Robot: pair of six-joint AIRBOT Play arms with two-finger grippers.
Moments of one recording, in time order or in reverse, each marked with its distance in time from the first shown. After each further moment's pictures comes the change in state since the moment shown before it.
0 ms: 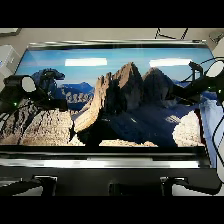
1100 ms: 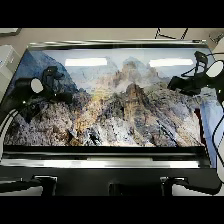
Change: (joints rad) left arm 0.005 -0.096 0.001 0.000 0.314 -0.031; right arm 0.000 0.000 0.000 -0.014 -0.275 -0.019
